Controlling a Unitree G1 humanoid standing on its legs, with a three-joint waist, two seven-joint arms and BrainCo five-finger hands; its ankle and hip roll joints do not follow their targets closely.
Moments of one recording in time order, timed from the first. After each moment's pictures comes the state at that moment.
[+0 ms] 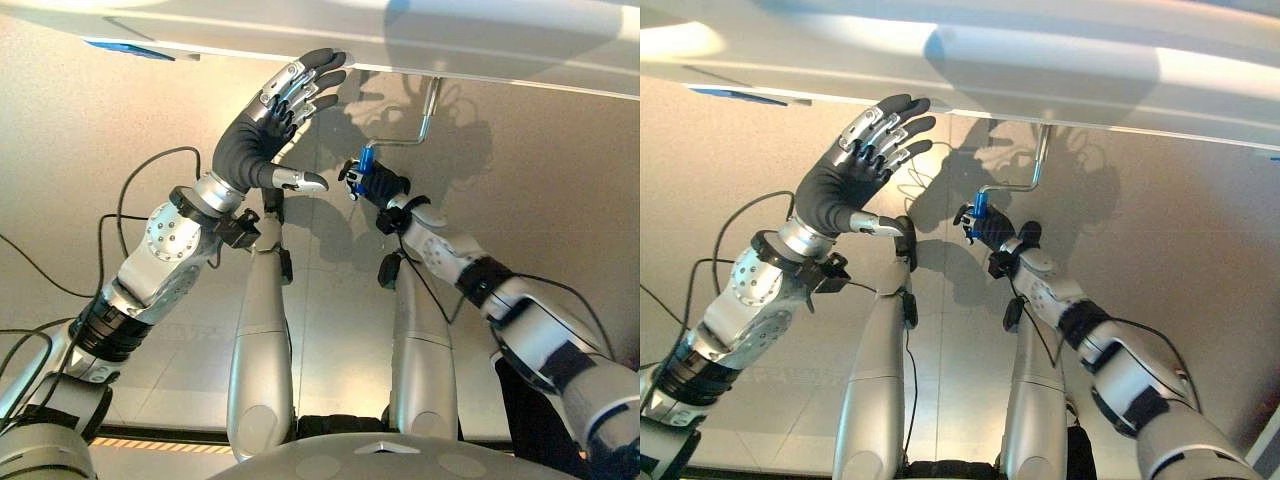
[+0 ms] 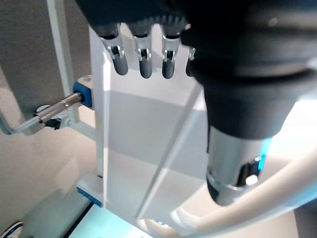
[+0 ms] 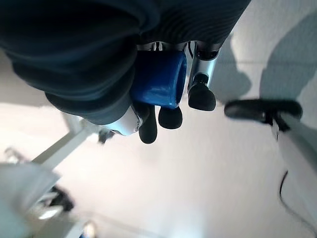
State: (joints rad) left arm -0.54 0.77 -0.47 -0.28 -0.74 -0.34 -0.10; right arm -0.93 -0.27 0.65 1.00 0.92 -0.12 0.05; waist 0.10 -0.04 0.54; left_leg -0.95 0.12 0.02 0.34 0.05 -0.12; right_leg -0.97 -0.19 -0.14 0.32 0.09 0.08
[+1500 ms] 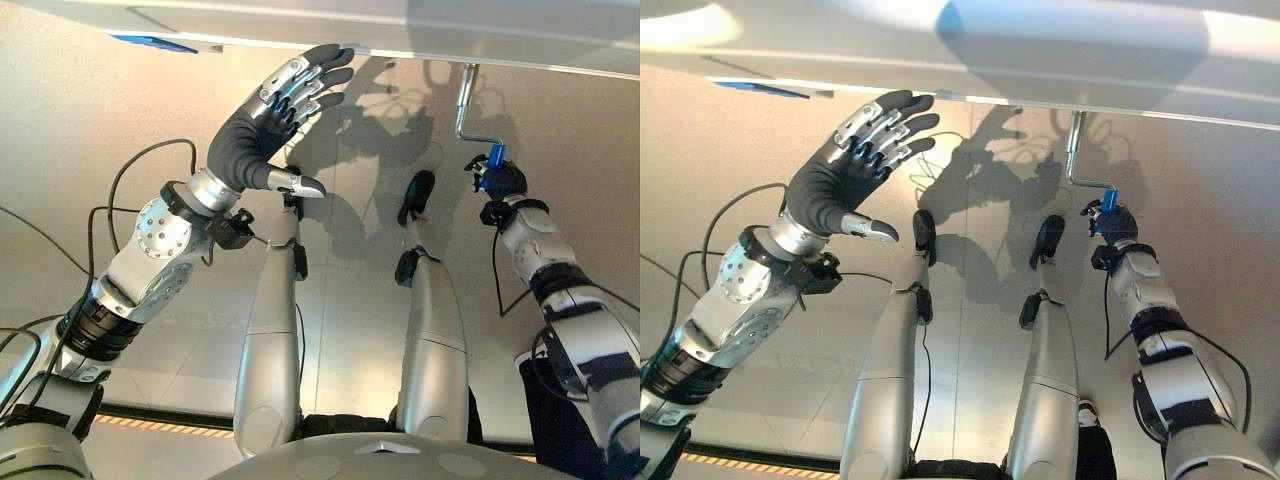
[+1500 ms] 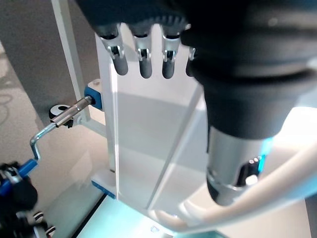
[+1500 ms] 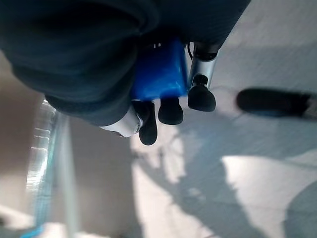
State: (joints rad) left arm -0.41 0.84 -0.34 -0.33 -0.78 -0.34 -0.15; right arm -0.52 -0.62 0.17 0.63 0.81 -0.18 0.06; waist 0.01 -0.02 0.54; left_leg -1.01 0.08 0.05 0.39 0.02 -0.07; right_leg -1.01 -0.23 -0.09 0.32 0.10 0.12
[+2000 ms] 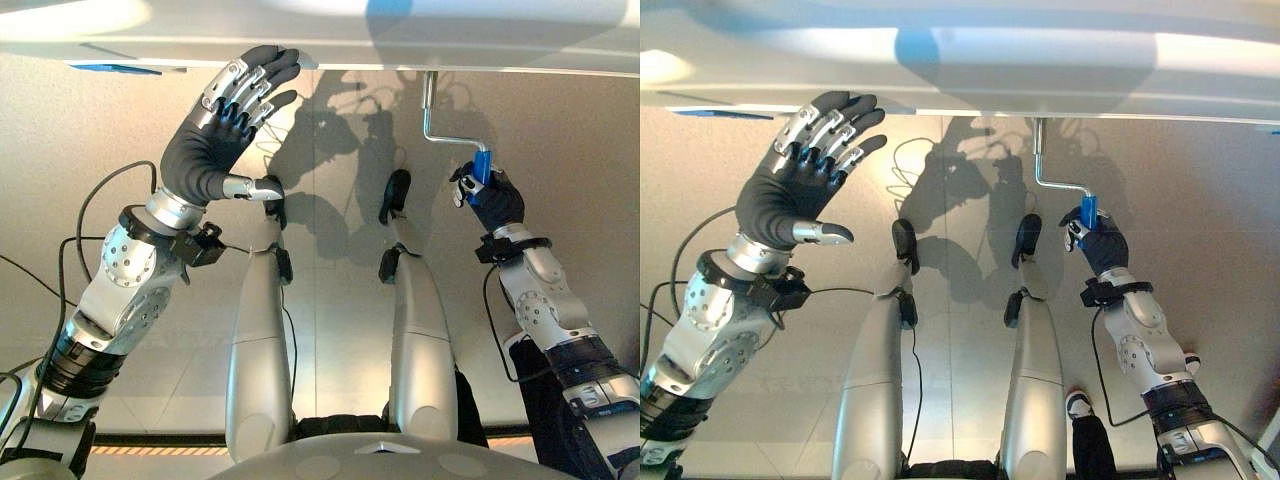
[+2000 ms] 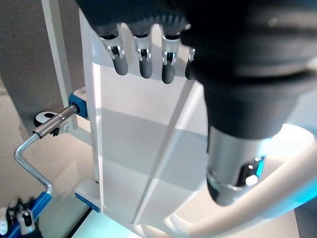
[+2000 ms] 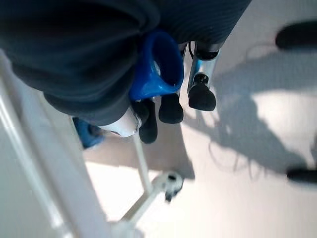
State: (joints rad) left arm -0.28 0.86 -0.21 -0.43 -0.78 -0.33 -0.15; right arm -0.19 -0.70 0.23 -0.01 1.02 -0.15 0.09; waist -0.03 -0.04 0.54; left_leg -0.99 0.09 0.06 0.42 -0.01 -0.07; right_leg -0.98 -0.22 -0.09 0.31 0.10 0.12
